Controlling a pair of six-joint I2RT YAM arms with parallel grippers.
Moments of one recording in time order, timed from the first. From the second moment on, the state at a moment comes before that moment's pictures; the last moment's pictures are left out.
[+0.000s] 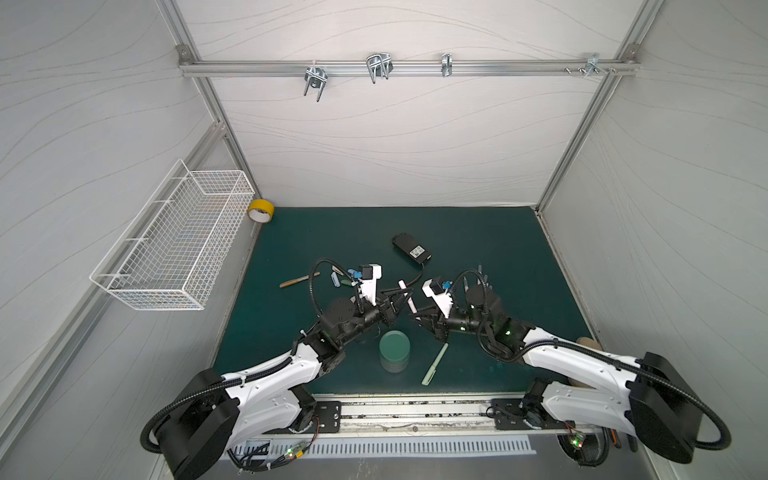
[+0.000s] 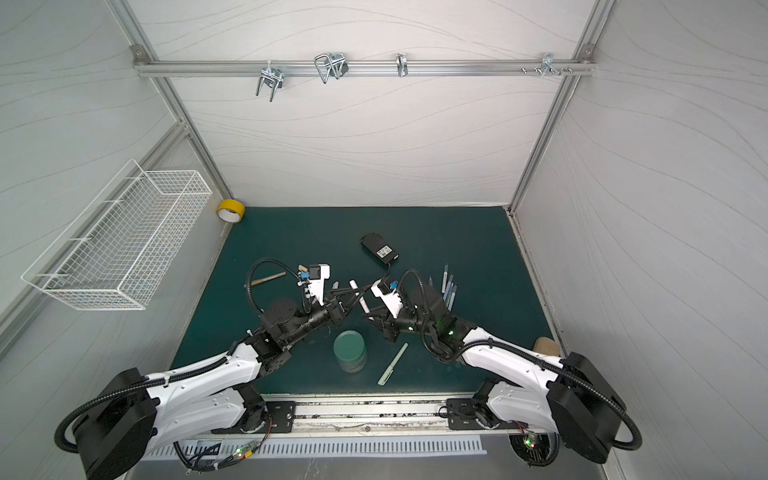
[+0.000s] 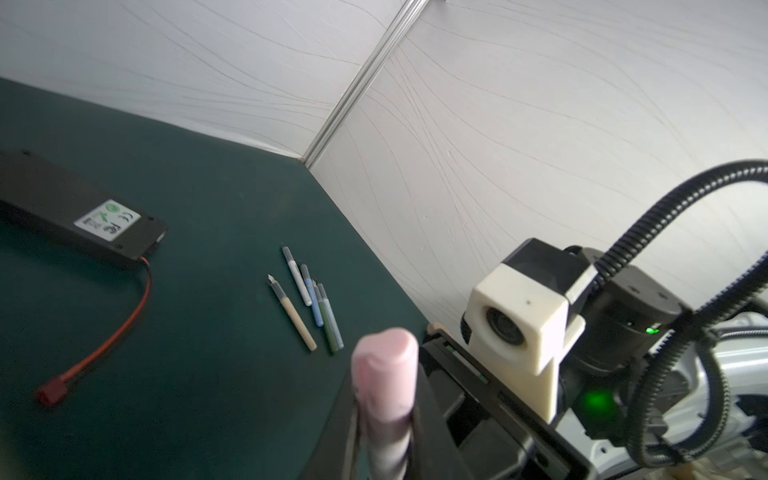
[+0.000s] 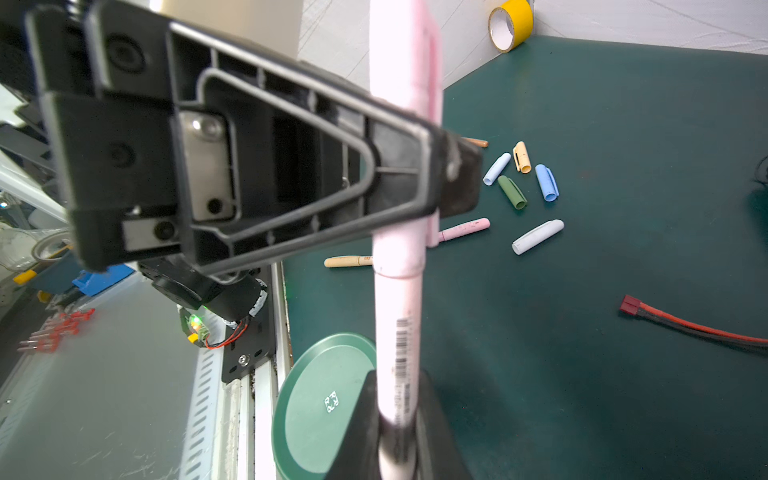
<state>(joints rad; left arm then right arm) -0.73 1.06 0.37 0.70 0.22 -0.70 0.87 1.12 0.52 0.27 -0.48 0.18</state>
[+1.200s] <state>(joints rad) -0.52 0.74 0.36 0.33 0.02 -0.75 0.99 1.22 0.62 0.13 -0.15 -0.01</state>
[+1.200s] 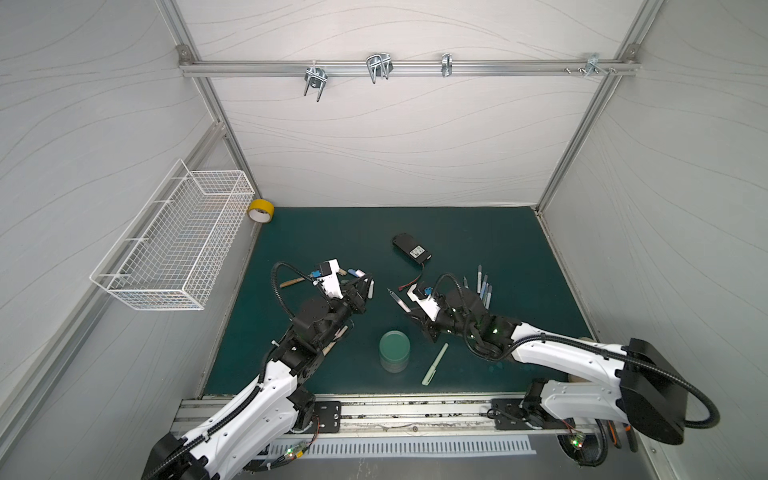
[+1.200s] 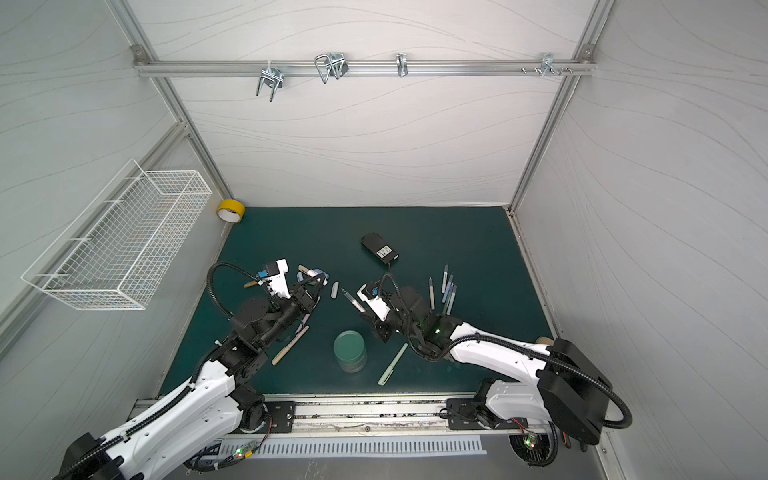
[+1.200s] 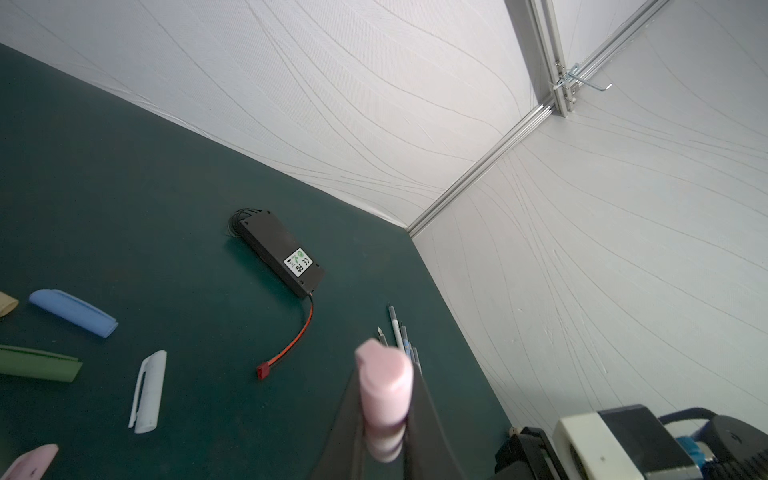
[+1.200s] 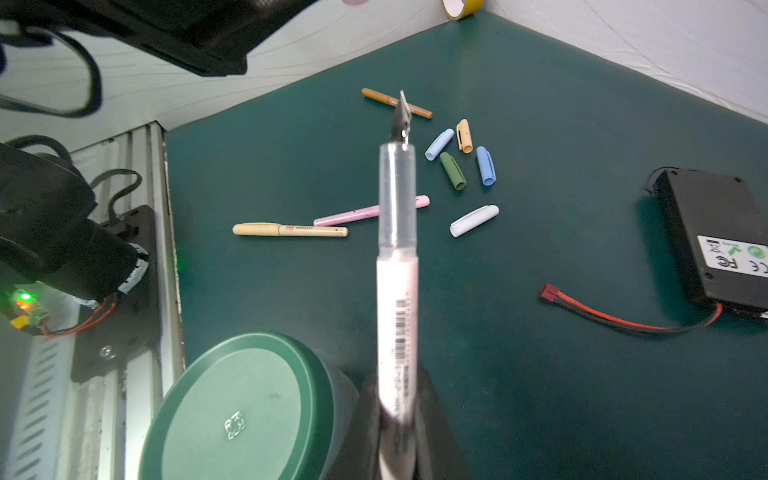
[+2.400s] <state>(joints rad) -0.35 1.16 0.52 -0.01 -0.16 -0.68 0.61 1.24 0.62 -0.03 -0.08 0.26</state>
